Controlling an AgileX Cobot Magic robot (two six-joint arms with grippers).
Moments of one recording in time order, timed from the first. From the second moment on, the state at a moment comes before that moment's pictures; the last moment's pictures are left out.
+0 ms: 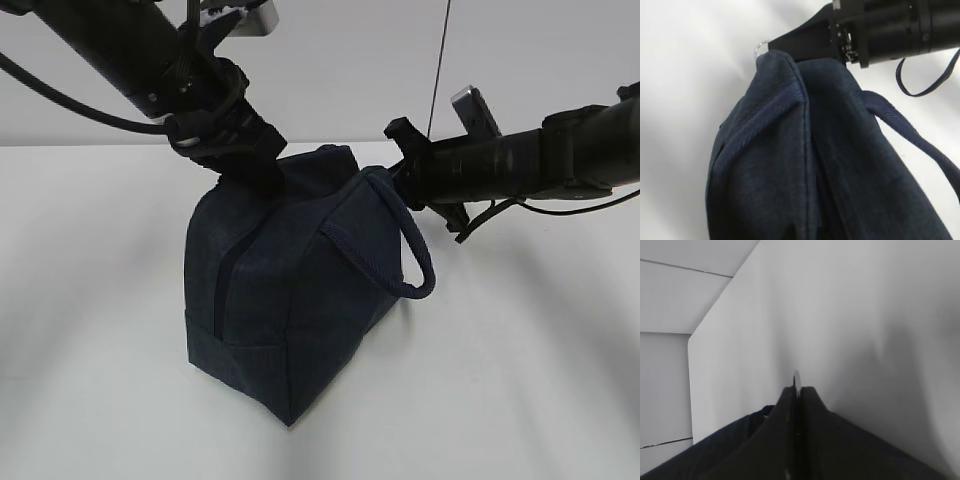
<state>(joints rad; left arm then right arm) -0.46 1.81 -1.55 -0.42 1.00 0.45 0.14 2.09 -1.26 1.81 0.54 -0.97</state>
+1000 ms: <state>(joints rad) -0.46 1.80 -1.55 -0.41 1.01 0.45 0.07 2.15 -1.27 1.80 0.64 -1.01</state>
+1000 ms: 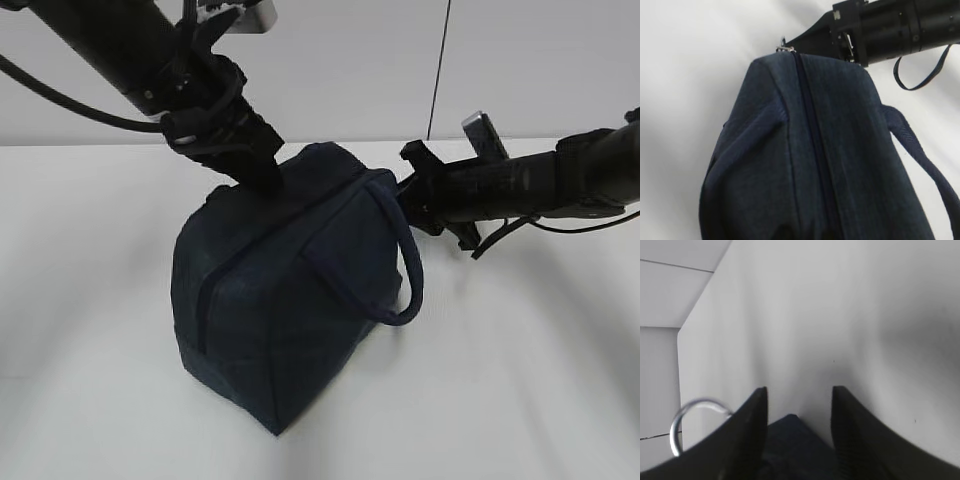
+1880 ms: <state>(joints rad) -0.46 1.65 -1.55 -0.14 1.03 0.24 0.07 1.67 -1.30 0.91 0.66 -0.77</state>
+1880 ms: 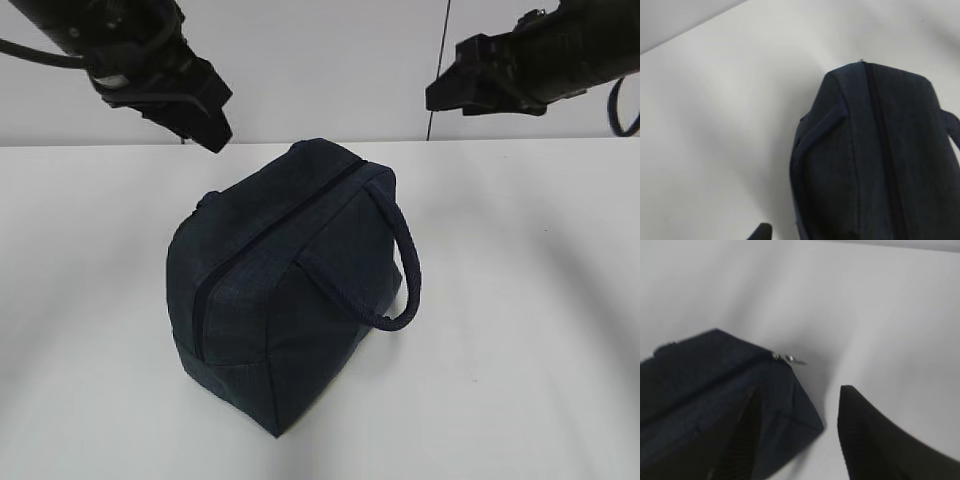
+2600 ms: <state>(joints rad) -0.45 1.12 -0.93 0.01 0.80 0.04 0.39 1.10 -0.85 -0.15 0.79 0.20</state>
